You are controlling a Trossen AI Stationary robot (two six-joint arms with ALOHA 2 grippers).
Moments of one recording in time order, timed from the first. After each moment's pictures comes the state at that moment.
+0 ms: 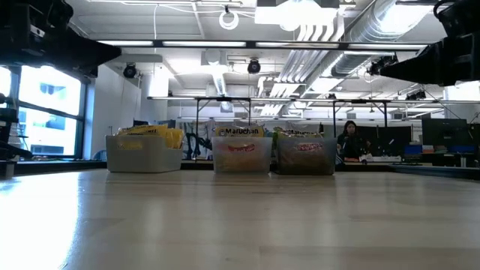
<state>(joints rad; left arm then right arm) -0.02 0.00 0.06 -0.01 -0.13 0.13 0.53 0.21 0.01 0.17 0.83 -0.25</state>
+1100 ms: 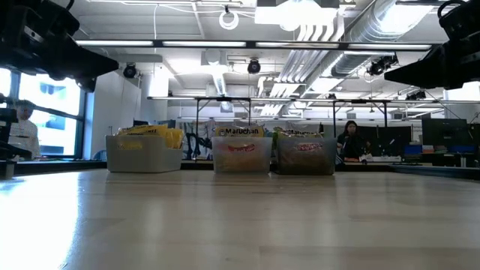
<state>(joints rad) -0.06 0.01 0.06 -0.11 -0.14 -0.04 0.58 0.16 0.01 0.06 0.86 -0.12</state>
